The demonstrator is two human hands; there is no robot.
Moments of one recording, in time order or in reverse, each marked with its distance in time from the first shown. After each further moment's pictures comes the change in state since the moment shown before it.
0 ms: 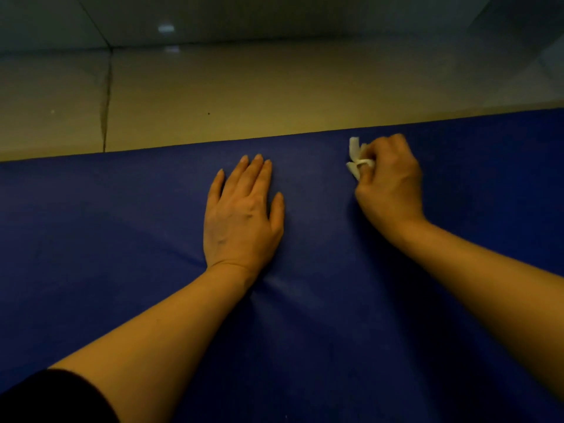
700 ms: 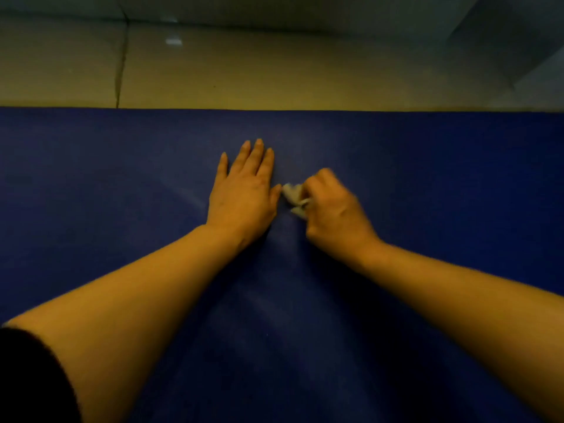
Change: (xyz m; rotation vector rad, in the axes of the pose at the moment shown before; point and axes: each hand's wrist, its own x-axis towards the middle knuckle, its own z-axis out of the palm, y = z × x) left_hand -0.023 0.015 -0.026 0.097 -0.376 0.021; right_hand -0.088 -0.027 -0.011 0.016 -0.320 -0.367
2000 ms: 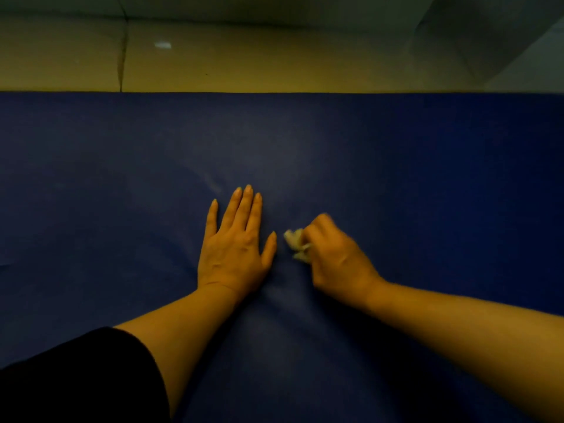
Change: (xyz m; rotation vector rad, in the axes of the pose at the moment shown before) left_hand -0.127 0.022 0.052 0.046 0.229 0.020; right_hand -0.125 -0.024 -0.015 0.030 -0.117 -0.004
